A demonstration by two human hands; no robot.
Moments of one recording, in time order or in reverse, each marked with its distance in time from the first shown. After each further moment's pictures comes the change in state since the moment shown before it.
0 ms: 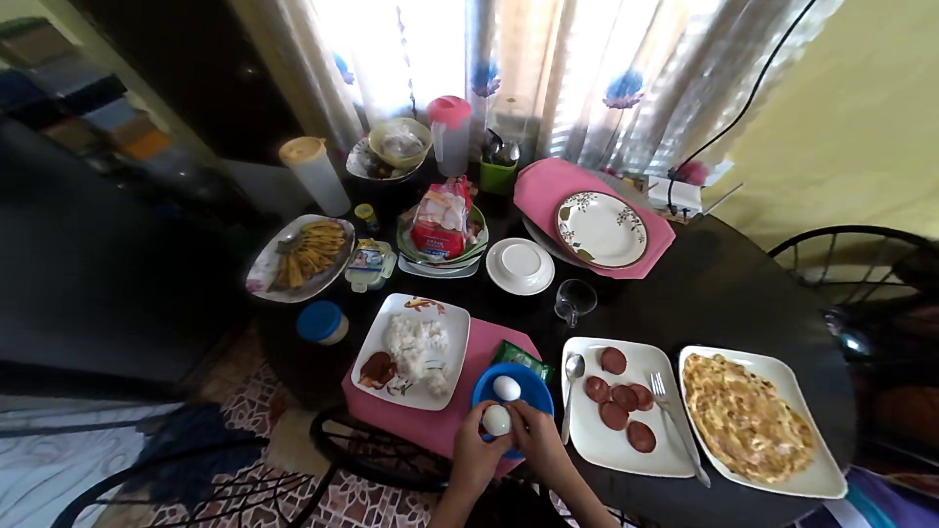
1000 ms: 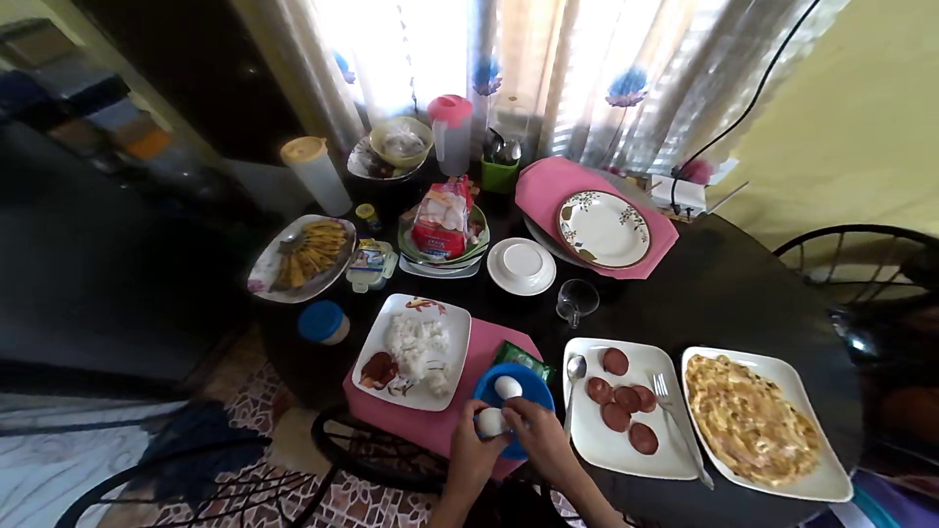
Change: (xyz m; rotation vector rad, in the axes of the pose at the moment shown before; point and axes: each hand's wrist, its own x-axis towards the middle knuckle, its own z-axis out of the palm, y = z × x) left_hand 0.003 -0.007 -0.004 0.069 0.069 0.018; right_hand 0.008 -0.004 -0.012 -0.072 -0.123 0.107
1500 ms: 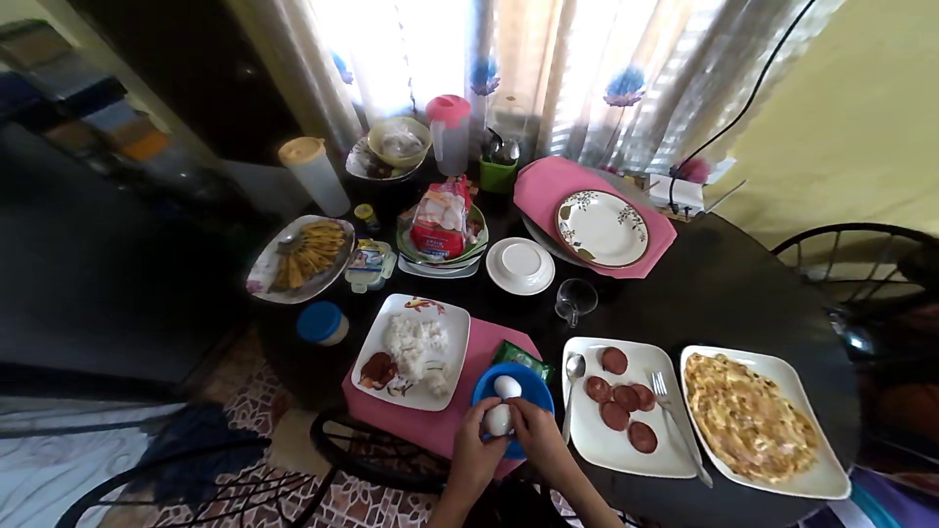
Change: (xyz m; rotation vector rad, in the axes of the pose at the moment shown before) left_hand -0.002 0.007 0.001 -0.056 -0.100 0.071; right_hand -0.002 -0.003 0.005 0.024 0.064 -0.049
